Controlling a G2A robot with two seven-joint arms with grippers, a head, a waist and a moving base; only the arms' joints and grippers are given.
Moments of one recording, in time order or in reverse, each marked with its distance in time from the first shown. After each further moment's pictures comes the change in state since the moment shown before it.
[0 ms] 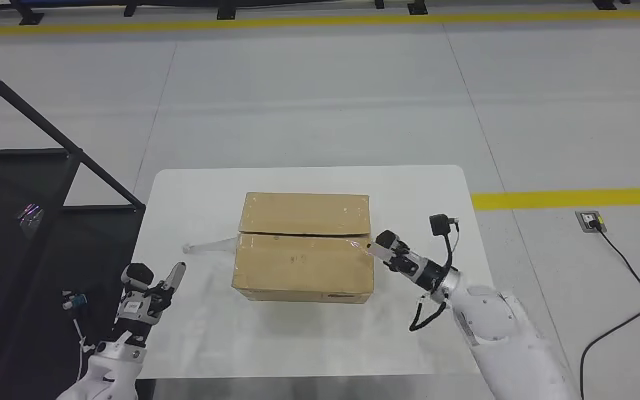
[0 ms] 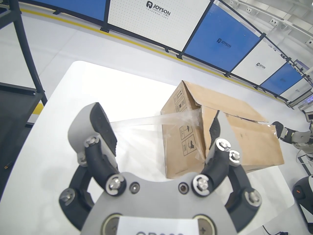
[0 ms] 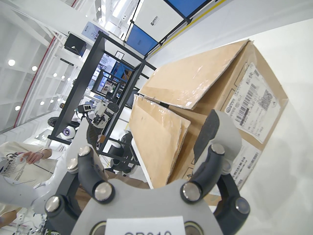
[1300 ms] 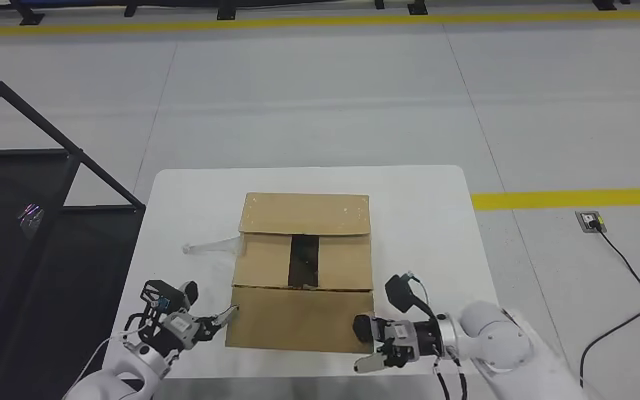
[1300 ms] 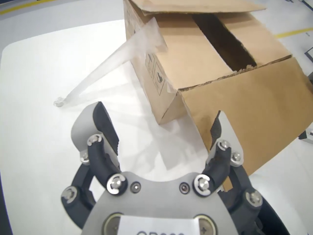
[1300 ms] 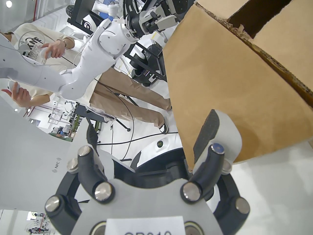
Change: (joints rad) left arm -0.019 0.026 0.057 0.026 0.330 -0.260 -0.284; right arm -0.091 0.188 -0.142 -0.260 0.173 -0.148 0.503
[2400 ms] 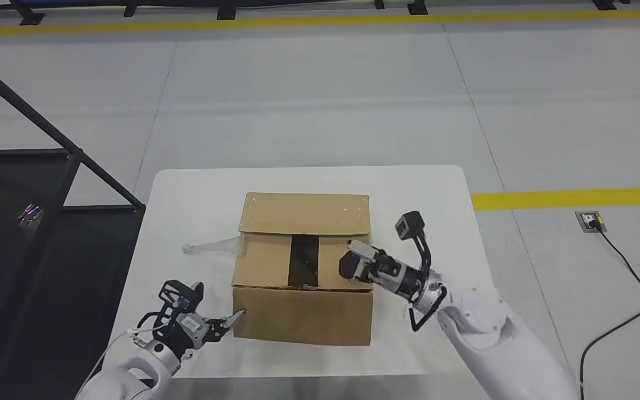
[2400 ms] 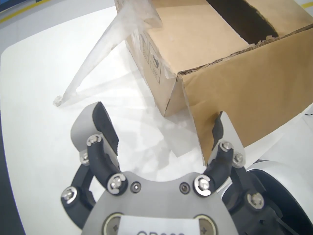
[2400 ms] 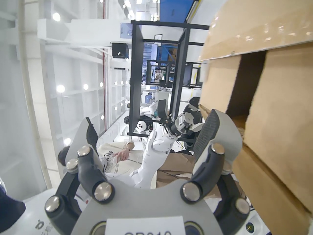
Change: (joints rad) left arm -0.029 0.006 0.062 0.032 0.141 0.038 0.035; right arm 0.162 -0.071 -0.113 0.102 0.442 0.562 -0.452
